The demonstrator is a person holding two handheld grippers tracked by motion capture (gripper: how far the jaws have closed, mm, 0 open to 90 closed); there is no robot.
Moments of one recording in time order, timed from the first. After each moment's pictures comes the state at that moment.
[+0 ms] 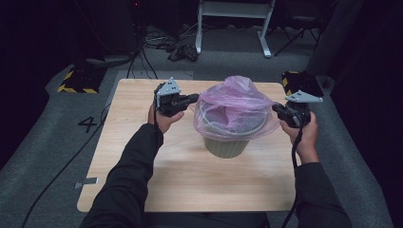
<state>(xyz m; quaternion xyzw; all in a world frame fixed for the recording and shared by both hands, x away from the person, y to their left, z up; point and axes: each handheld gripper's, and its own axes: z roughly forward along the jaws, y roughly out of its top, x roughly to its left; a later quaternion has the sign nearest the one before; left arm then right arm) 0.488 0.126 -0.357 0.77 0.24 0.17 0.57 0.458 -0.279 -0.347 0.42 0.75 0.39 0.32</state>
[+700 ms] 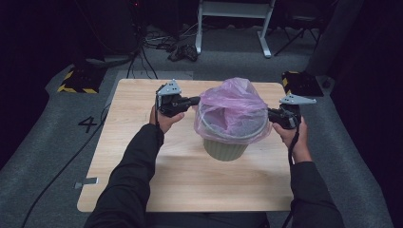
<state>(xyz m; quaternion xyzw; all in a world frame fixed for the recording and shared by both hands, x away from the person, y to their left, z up) 0.491 0.131 -0.369 0.78 0.22 0.13 0.57 0.466 -0.274 -0.371 0.38 0.77 0.47 0.21</state>
